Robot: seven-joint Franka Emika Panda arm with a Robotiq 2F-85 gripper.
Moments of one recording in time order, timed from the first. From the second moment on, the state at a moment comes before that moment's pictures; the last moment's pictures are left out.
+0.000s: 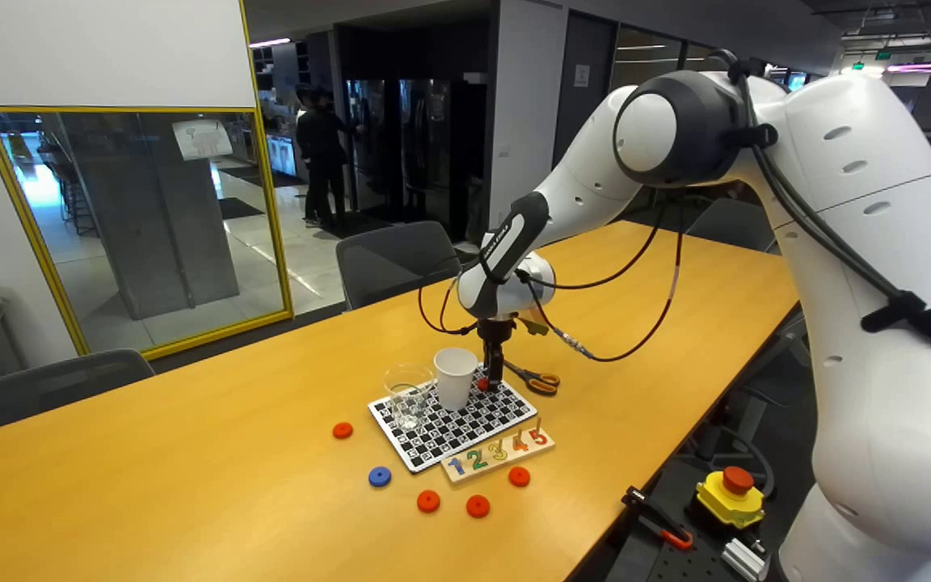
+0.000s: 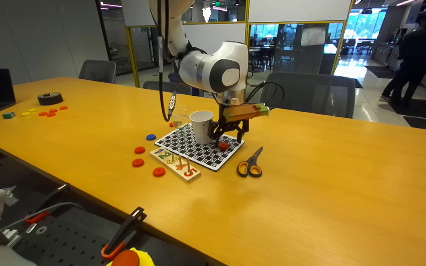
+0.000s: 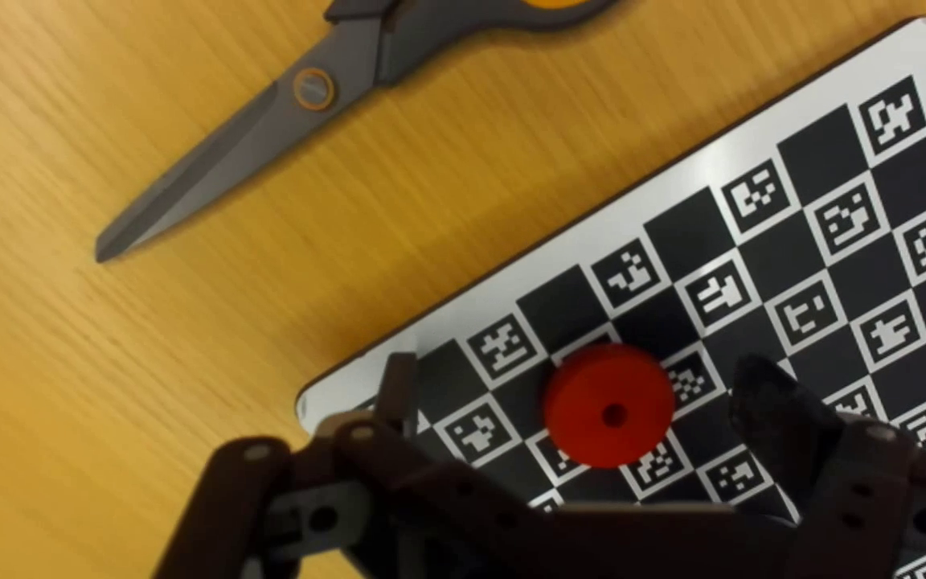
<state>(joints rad) -0.29 0.63 -0.02 -1.93 0.05 2.58 -1.15</state>
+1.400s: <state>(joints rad) -0.27 0.63 -0.02 -1.90 0.00 2.59 -1.07</state>
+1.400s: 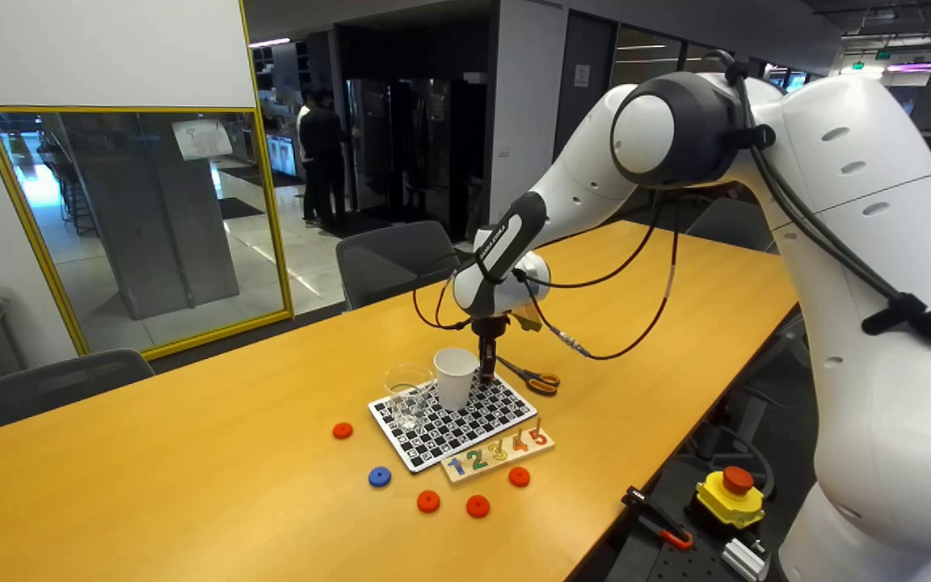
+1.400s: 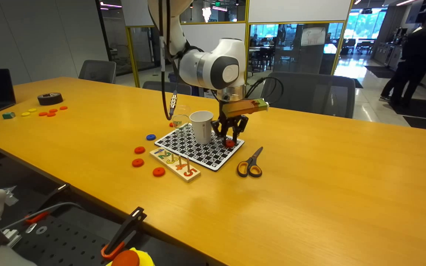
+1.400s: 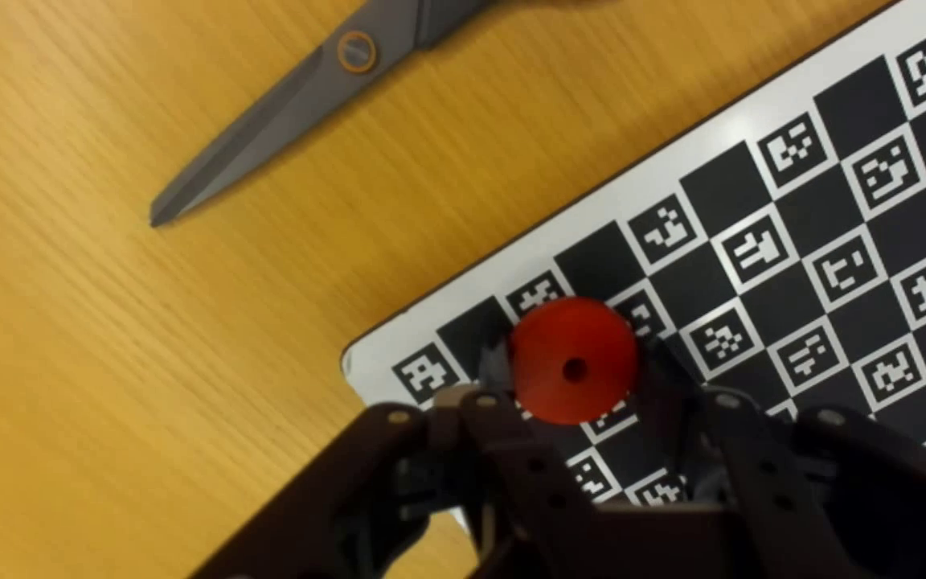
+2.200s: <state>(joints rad) -0.12 0.29 -0.08 -2.14 -0.25 2.60 -0.62</state>
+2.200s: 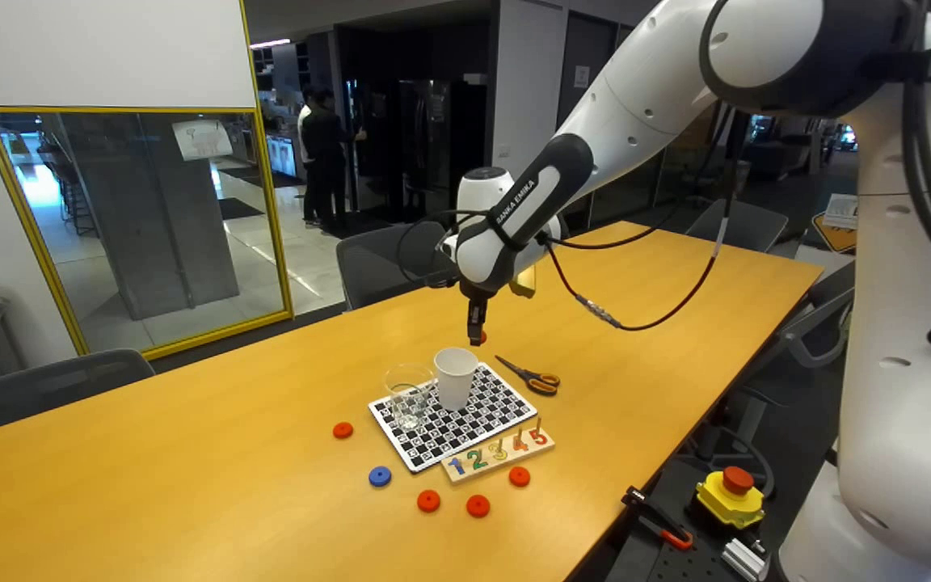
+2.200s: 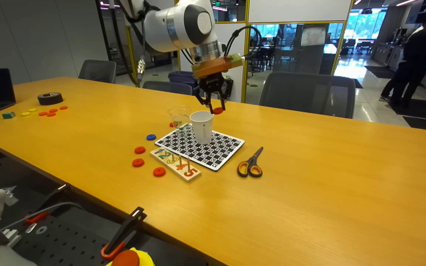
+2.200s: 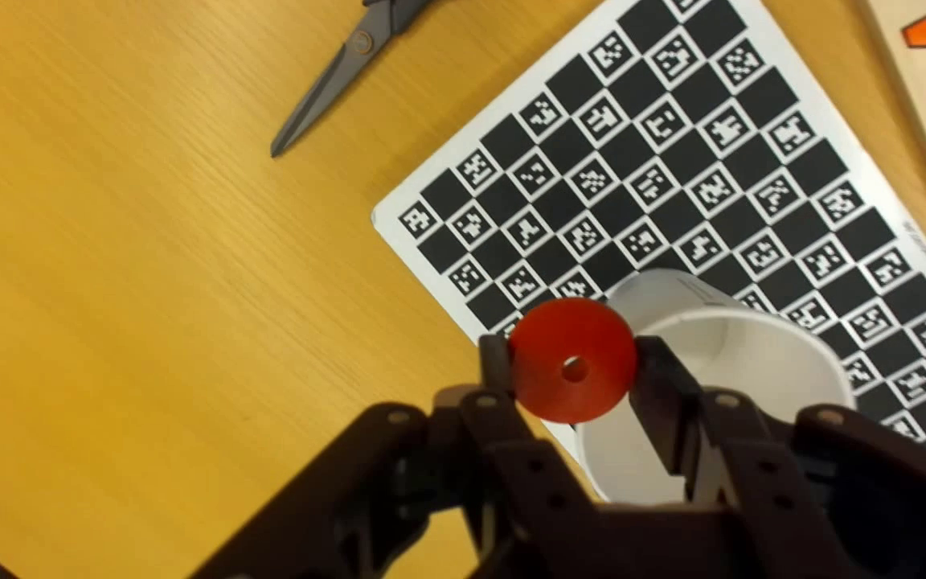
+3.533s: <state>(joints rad) -0.13 0.29 0.02 -2.15 0.03 2.54 -0.61</state>
